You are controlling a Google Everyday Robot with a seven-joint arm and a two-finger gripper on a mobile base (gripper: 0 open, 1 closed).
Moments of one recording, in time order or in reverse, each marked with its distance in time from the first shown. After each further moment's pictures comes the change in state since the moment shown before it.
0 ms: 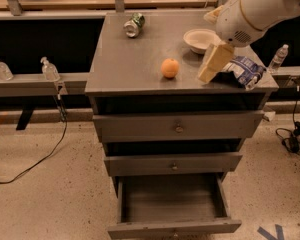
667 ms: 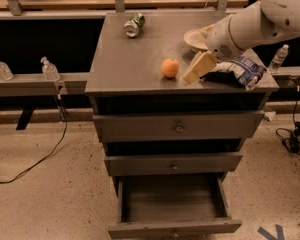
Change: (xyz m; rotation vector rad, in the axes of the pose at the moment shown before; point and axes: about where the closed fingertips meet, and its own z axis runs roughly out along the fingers) arm 0.016 -0.023 0.068 0.010 -0.158 0.216
